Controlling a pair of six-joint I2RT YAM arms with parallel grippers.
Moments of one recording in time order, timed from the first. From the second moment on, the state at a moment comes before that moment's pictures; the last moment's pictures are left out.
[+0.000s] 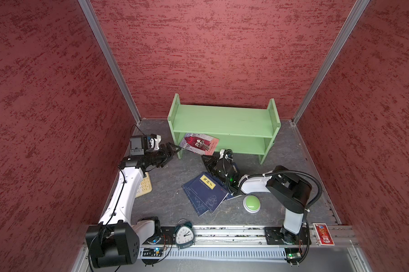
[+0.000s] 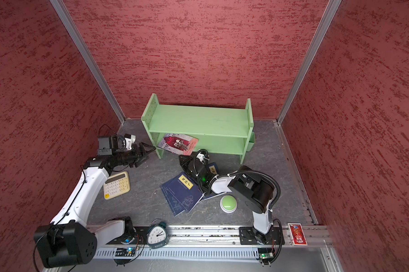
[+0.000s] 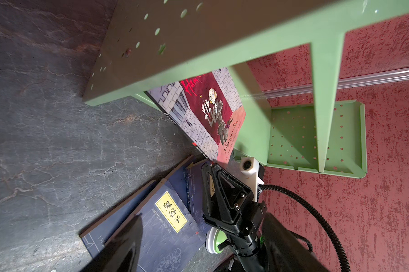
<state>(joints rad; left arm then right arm) 0.10 1.15 0.97 -0.63 0.73 -0.63 0.91 1.88 0.87 0.81 0.24 1.53</state>
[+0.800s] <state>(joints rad) 0.11 1.15 0.97 -0.63 0.73 -0.65 0.89 1.90 0.87 0.87 0.26 1.53</state>
